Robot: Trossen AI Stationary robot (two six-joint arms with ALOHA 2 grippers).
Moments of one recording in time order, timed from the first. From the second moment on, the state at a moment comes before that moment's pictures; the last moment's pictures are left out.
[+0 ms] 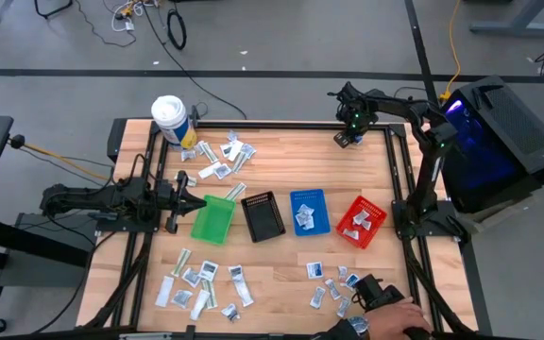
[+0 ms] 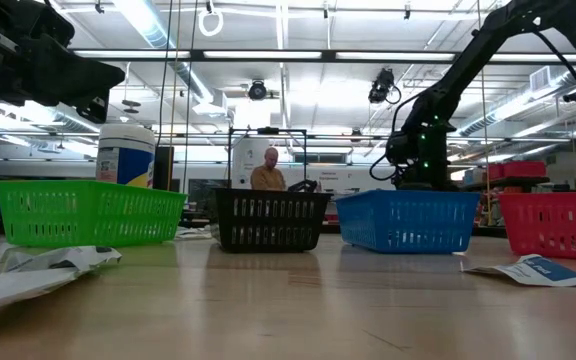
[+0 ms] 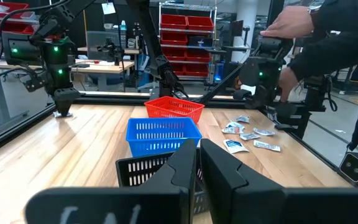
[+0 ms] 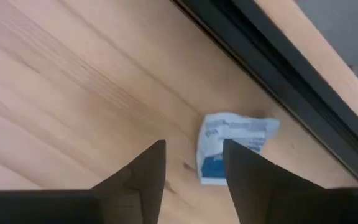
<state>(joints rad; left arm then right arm) -0.04 0.01 0.01 0.05 0.00 -0.07 -1.03 1.94 1.28 -0.83 0.03 -0.18</state>
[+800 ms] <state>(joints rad) -0.04 0.01 0.01 0.05 0.00 -0.07 -1.03 1.94 1.28 -0.82 0.06 -0.18</state>
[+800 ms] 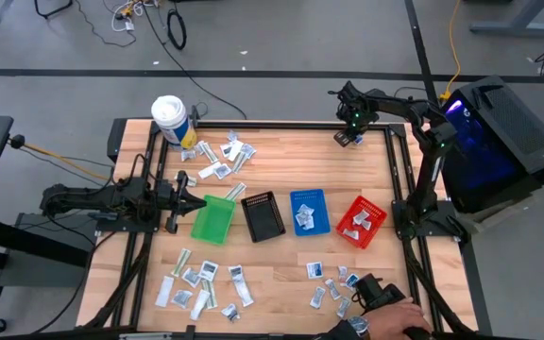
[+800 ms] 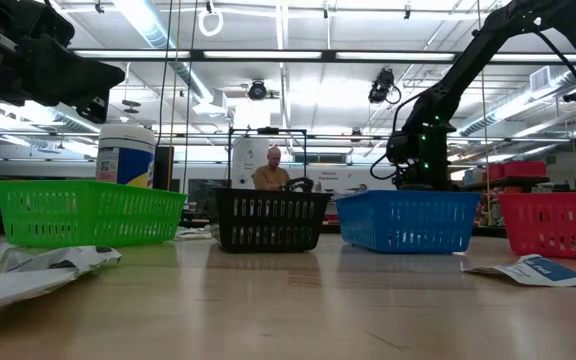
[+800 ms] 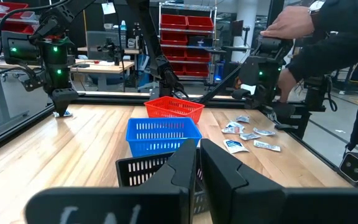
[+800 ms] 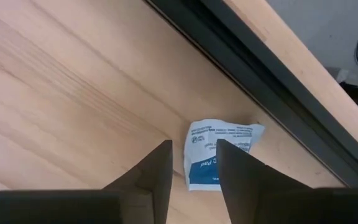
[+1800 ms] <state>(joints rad) -0.04 0.01 0.01 0.05 0.00 -0.07 -1.05 1.96 1.28 -0.81 0.04 -0.16</state>
